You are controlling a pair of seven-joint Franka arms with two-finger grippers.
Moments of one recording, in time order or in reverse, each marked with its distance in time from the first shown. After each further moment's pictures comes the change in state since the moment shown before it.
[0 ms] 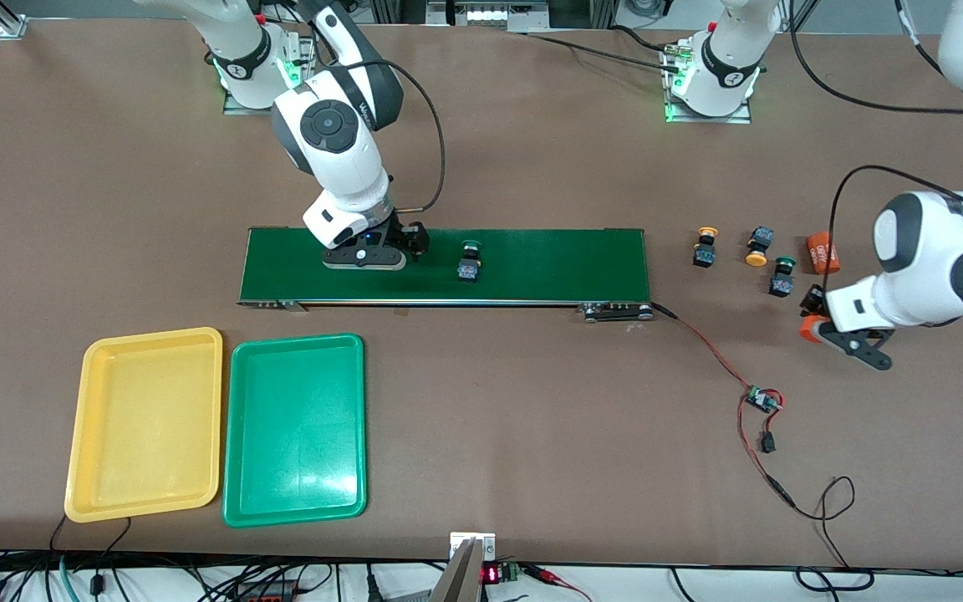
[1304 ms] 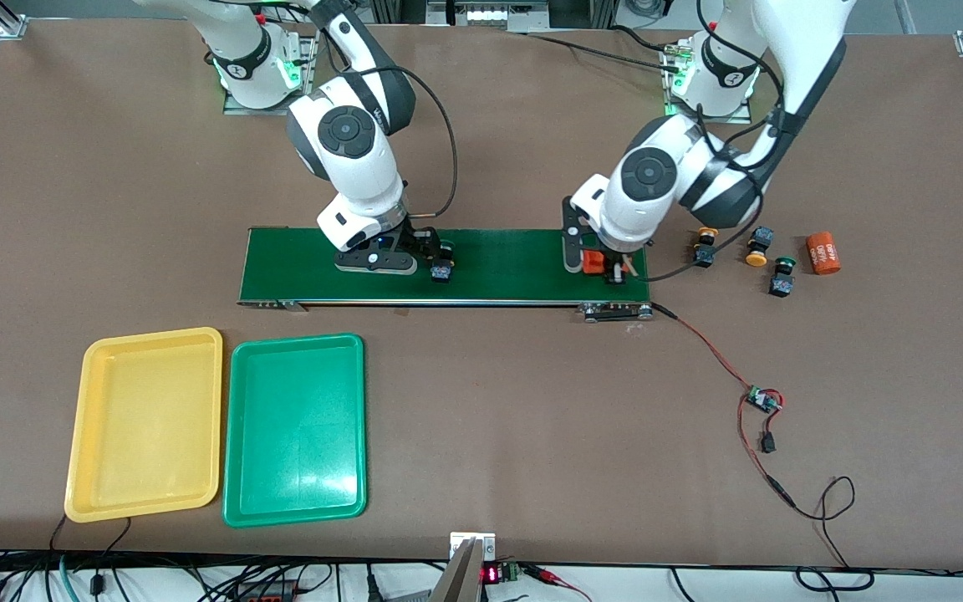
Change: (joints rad) left arm -0.423 -0.042 -0.238 -0.151 -0.003 0.118 0.260; right arm 0.016 0.042 0.000 0.042 0.000 0.000 0.060
